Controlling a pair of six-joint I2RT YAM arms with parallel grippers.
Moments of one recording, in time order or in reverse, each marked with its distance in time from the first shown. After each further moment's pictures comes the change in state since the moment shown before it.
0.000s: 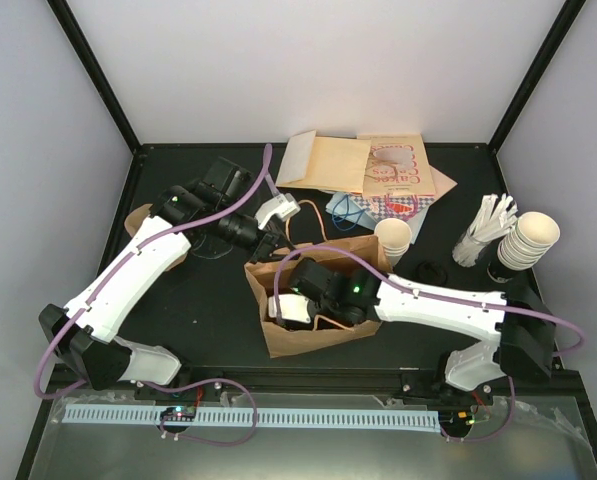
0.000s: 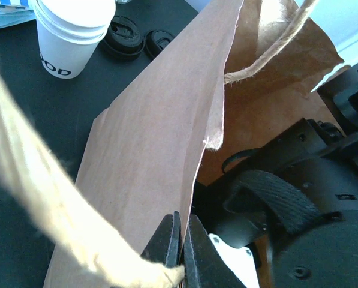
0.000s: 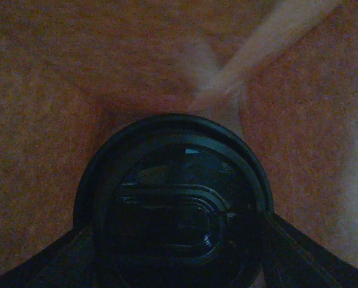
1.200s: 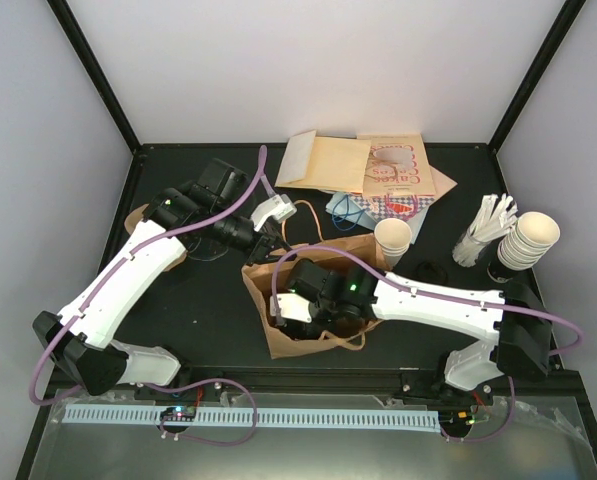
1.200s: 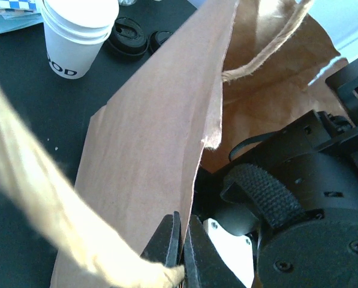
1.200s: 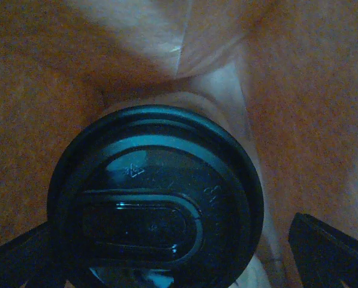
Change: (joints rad) left arm 0.004 -0.033 -0.002 -0.018 -0.021 0.010; right arm -0.013 0.034 0.071 -0.104 0.032 0.045
